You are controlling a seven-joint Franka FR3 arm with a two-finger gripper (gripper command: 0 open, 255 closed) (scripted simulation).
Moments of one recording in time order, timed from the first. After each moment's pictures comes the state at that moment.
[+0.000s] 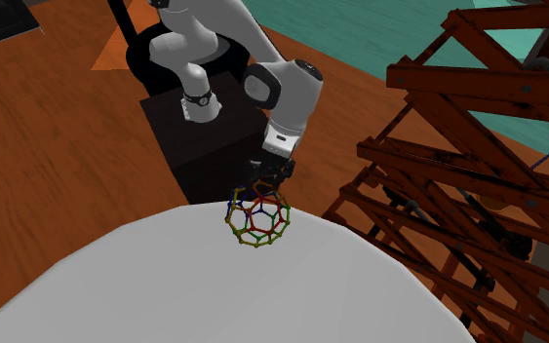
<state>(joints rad) -0.06 0.33 0.16 -1.76 -0.62 2.09 0.41</state>
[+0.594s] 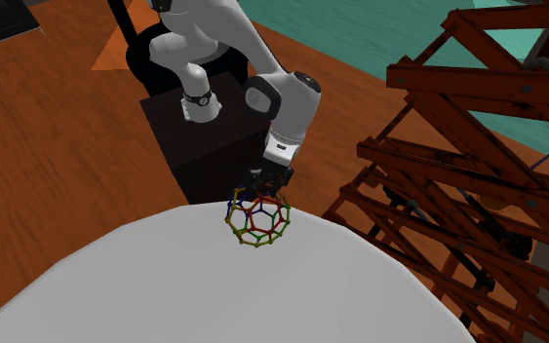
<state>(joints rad) -0.06 0.36 0.16 -1.78 -0.64 2.14 0.45</state>
